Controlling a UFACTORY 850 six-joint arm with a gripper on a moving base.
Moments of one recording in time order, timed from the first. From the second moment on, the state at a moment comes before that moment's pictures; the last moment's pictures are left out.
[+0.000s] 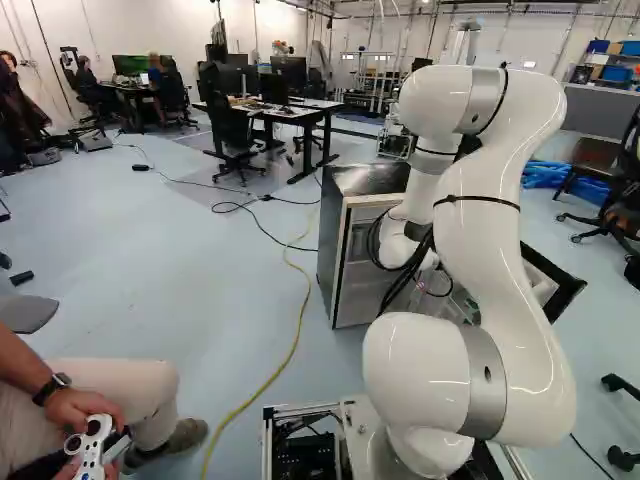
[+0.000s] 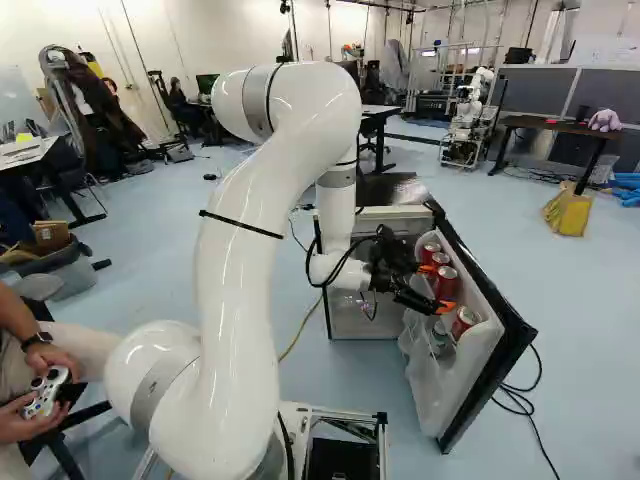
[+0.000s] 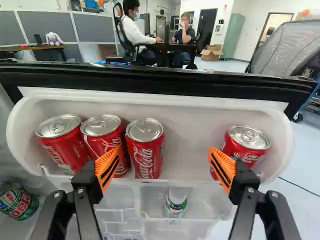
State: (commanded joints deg) arm -20.6 -43.2 -40.6 62.9 77.2 0.0
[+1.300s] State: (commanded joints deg) arm -20.6 -43.2 -40.6 62.9 77.2 0.0
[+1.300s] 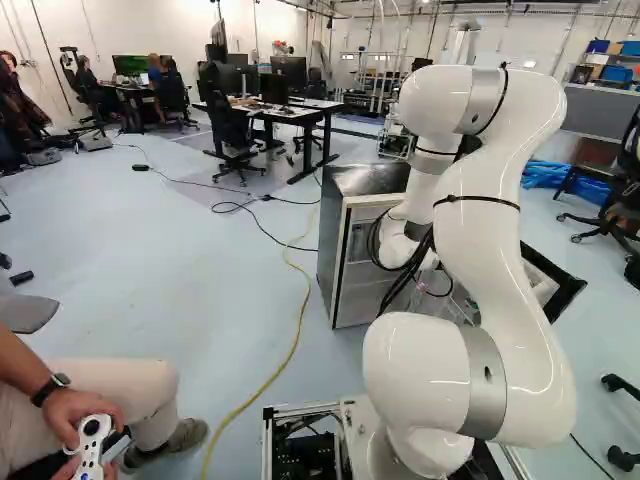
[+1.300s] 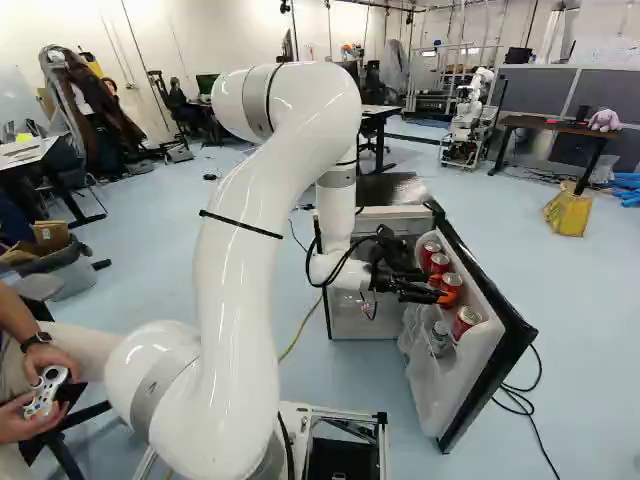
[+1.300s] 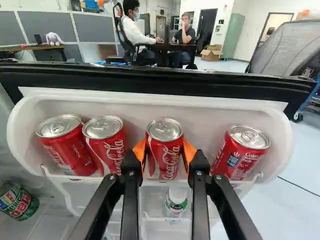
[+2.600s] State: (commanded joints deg) arm -20.6 -43.2 -40.6 61.3 77.2 0.0
